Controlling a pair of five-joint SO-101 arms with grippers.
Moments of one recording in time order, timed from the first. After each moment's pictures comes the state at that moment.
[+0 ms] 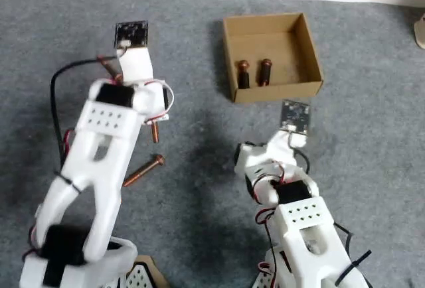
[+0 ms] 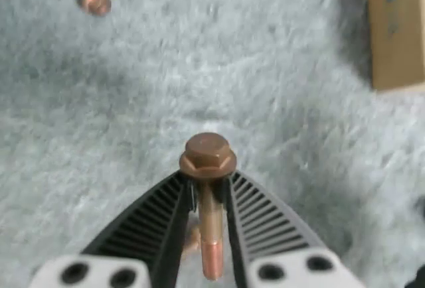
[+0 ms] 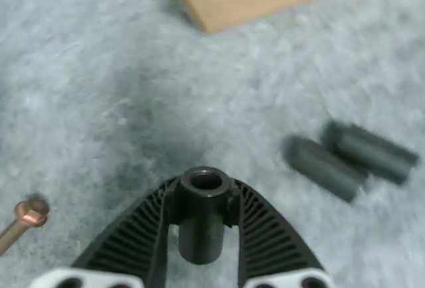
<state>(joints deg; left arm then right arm) 4.5 -16.0 23.8 58.9 21.3 -20.5 -50.8 72.4 30.5 -19.6</state>
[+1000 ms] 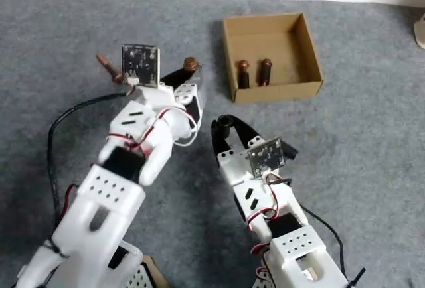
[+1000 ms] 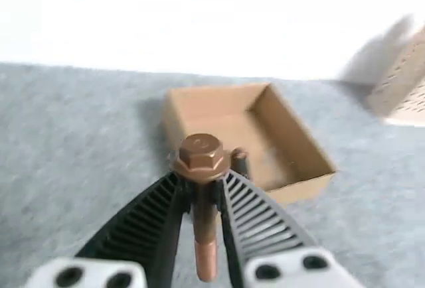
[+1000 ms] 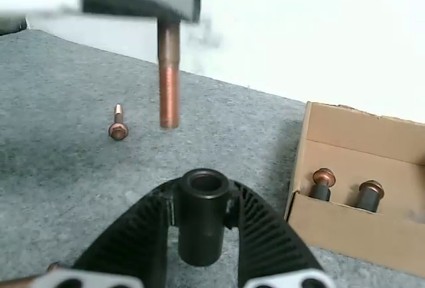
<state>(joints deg) 18.5 -44.4 48.4 19.0 21.9 -28.4 -63.1 95.3 -18.6 5.9</state>
